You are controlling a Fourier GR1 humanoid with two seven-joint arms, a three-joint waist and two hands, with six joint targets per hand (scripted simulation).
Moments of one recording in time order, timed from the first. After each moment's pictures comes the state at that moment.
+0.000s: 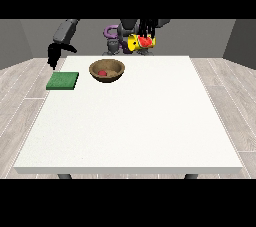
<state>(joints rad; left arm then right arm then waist) -0.78 0.10 -0.41 -1.12 -1.29 0.22 0.25 -0.43 -0.43 -0.36 -0.59 -0.22 0.33 -0.42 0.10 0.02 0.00</state>
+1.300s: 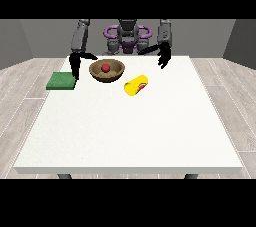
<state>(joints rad) -0.58 0.04 0.13 -1.01 -0.32 0.19 -0.27 -0.44 -0.17 -0.20 -0.76 -0.17 0.20 -0.33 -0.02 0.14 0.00</state>
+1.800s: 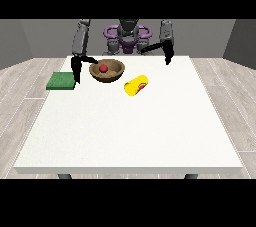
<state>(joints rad) -0.60 0.03 0.06 -1.10 -0.30 0.16 -0.25 -0.40 -0.19 -0.25 -0.69 -0.20 0.23 -0.47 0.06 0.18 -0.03</state>
